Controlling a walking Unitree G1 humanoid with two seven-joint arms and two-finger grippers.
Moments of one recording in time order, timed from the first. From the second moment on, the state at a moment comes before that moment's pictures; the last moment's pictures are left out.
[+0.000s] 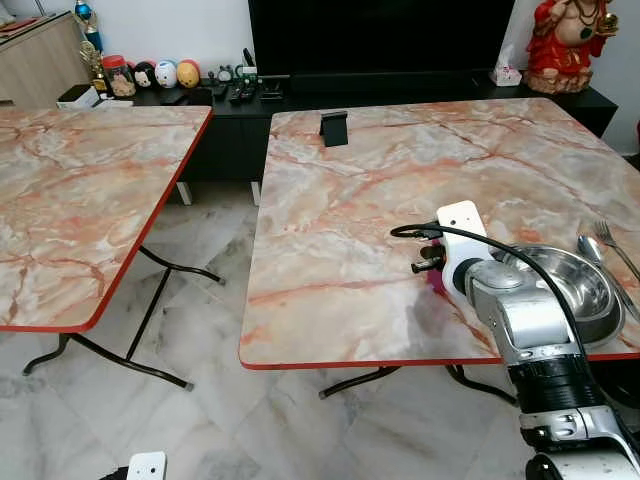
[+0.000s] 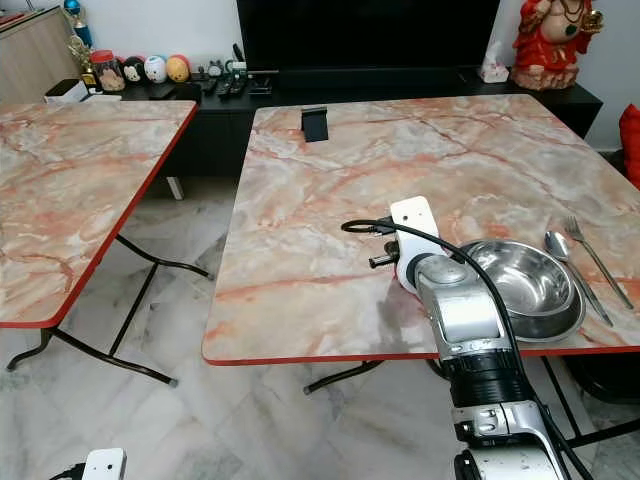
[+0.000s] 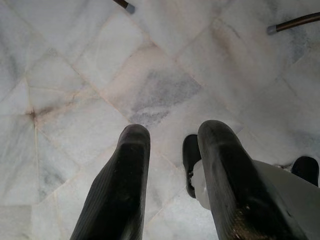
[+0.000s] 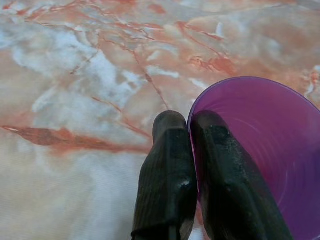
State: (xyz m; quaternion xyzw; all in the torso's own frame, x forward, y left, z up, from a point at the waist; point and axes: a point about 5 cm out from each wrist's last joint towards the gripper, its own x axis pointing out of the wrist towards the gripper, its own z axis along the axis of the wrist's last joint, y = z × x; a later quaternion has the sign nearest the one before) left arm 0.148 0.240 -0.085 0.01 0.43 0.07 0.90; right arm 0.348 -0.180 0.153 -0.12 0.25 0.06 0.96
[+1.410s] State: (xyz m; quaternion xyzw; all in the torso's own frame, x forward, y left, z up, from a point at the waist) left arm 0.143 0.241 -0.086 0.01 0.44 0.07 0.89; right arm 0.348 -0.180 0.153 -0.12 0.25 0.05 0.96
